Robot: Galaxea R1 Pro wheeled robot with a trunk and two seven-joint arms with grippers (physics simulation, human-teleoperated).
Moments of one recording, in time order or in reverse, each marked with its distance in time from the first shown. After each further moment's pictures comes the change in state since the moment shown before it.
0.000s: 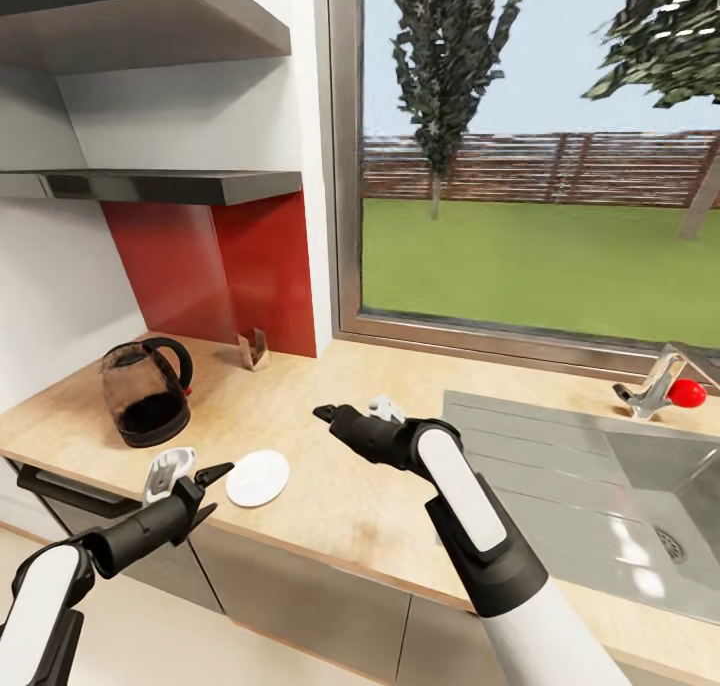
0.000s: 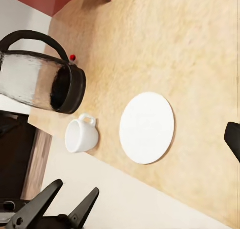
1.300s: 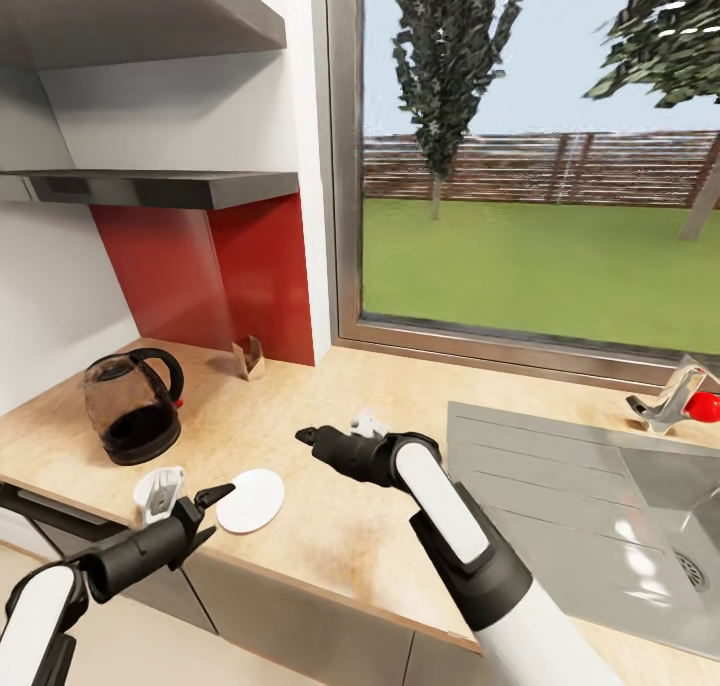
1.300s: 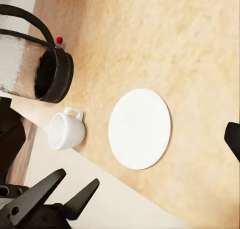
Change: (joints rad) left arm 0.057 0.005 -0.004 0.001 0.009 0.028 0.004; right arm 0.003 0.003 0.098 0.051 -0.002 0.000 0.001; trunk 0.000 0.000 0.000
